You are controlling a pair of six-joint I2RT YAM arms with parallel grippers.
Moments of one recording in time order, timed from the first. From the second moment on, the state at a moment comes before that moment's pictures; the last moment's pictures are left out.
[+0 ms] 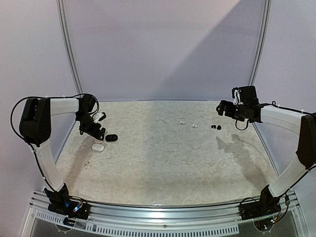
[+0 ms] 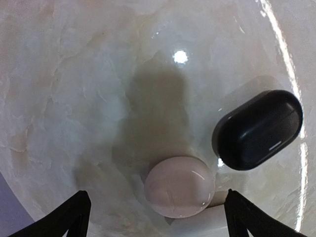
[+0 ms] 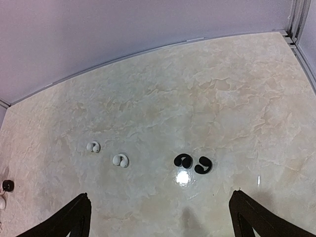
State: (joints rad) left arm -0.11 1.92 1.33 -0.75 -0.01 0.31; right arm 0.23 1.55 1.05 -0.13 -0.02 0.40
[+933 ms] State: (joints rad) left arm -0.13 2.00 1.37 -0.82 0.02 0.34; right arm 0.27 1.60 1.09 -0.16 -0.05 0.44
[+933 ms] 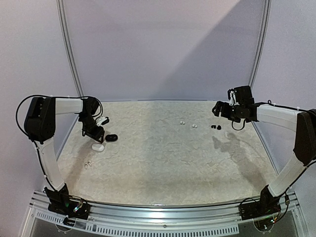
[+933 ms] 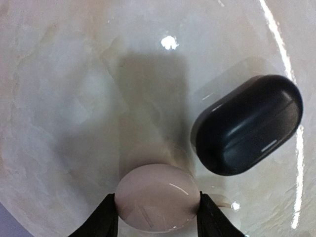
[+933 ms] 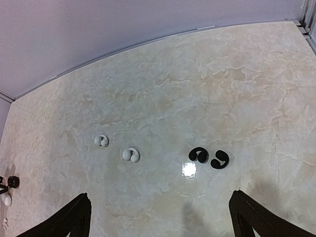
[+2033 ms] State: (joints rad) left arm -0.67 1.59 1.48 -0.92 0.10 0.64; right arm 0.77 2.05 1.54 0.22 -0.77 0.88
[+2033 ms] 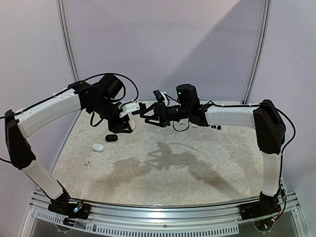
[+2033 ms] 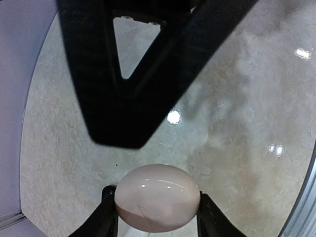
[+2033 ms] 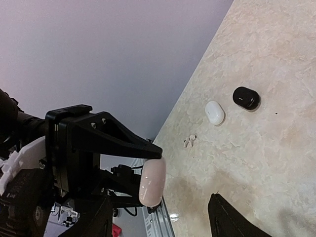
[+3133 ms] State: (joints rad) left arm -0.67 1.62 1.48 -0.91 0.02 0.61; right arm 0.83 2.23 1.71 0.21 -0.87 0.96
